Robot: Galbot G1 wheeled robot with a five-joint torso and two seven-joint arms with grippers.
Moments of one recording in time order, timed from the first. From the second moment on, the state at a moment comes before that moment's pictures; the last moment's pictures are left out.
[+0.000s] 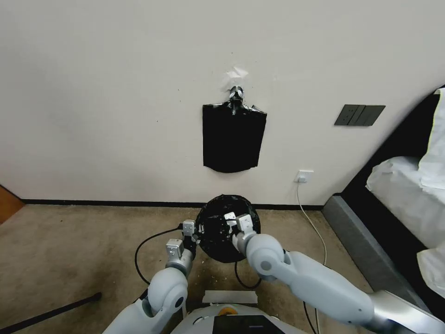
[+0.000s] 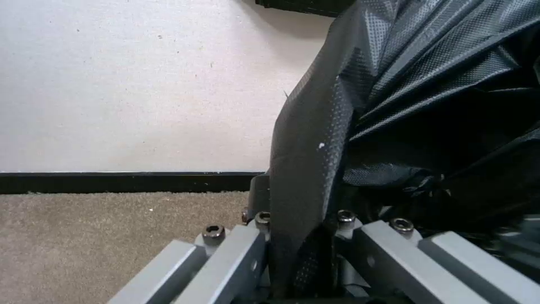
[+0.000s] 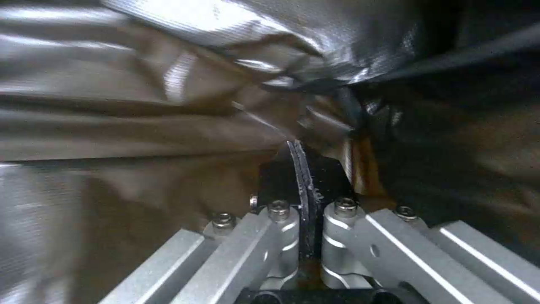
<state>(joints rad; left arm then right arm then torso) 1.40 -1.05 -0.07 -2.22 -0.56 0.27 -0.50 -0.66 0.99 -0.50 2.09 1.27 -0.71 0.98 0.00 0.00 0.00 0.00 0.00</state>
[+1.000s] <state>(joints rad) 1.40 -1.07 -0.06 -2.22 -0.56 0.27 -0.50 -0.64 1.05 -0.51 1.95 1.27 -0.68 1.01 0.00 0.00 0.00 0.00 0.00</state>
